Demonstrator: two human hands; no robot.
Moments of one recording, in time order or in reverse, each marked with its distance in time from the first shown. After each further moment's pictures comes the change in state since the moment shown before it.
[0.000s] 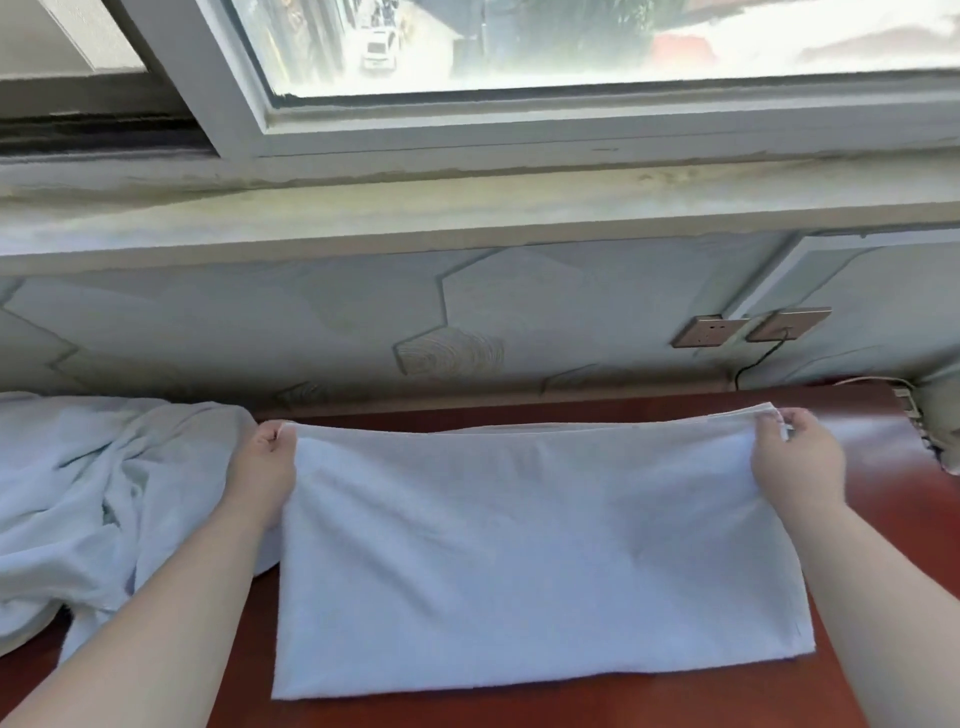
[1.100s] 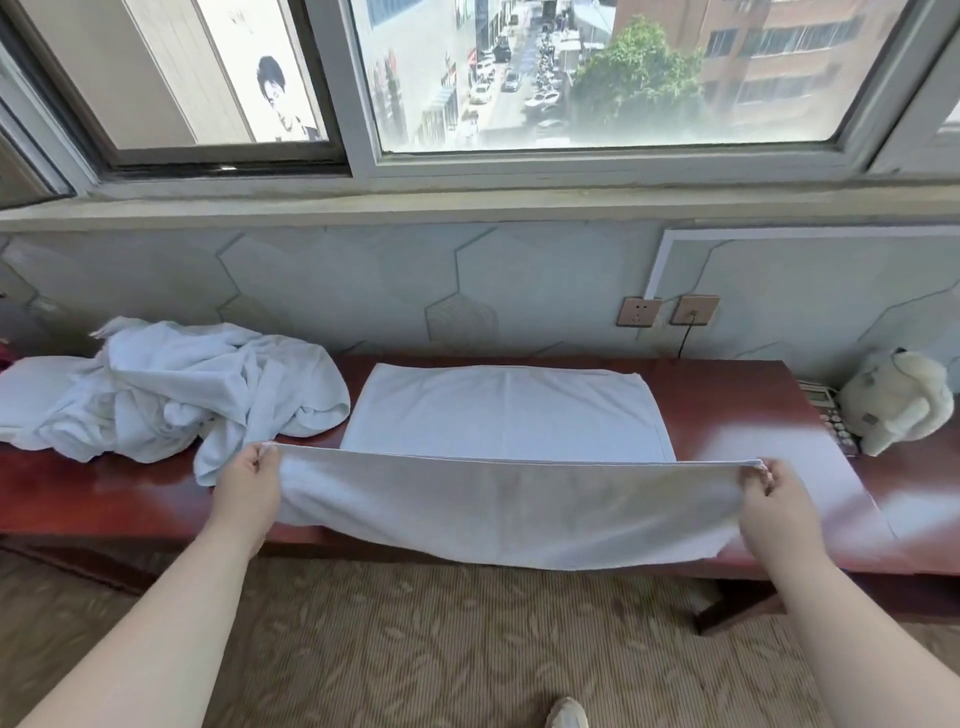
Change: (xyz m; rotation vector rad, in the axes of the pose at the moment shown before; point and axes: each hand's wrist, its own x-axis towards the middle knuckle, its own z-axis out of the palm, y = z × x) left_hand -0.350 -0.101 -0.080 -0.172 0.252 0.134; right_hand -0.236 0.161 -0.174 0.241 -0.112 -0.148
